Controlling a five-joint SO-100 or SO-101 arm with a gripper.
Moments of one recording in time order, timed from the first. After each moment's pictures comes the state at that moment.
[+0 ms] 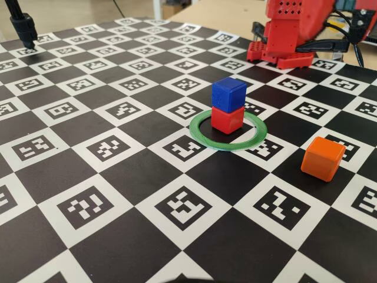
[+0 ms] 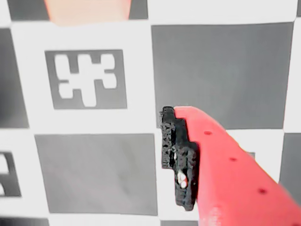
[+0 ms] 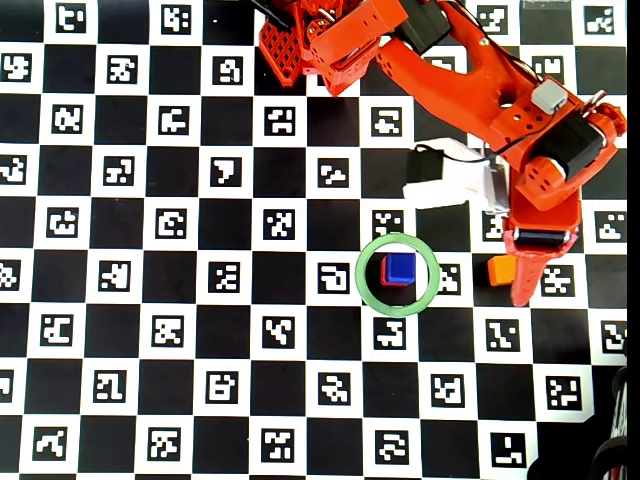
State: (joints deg) arm -40.3 67.2 49.3 97.5 43.1
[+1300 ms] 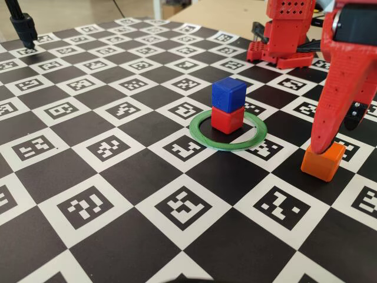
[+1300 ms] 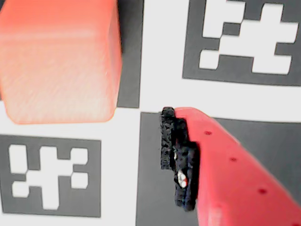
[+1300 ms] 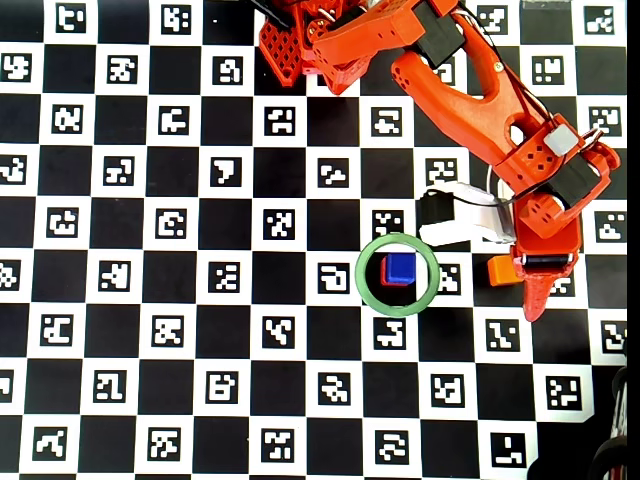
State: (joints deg) arm -40.9 63.1 72.2 71.8 39.8
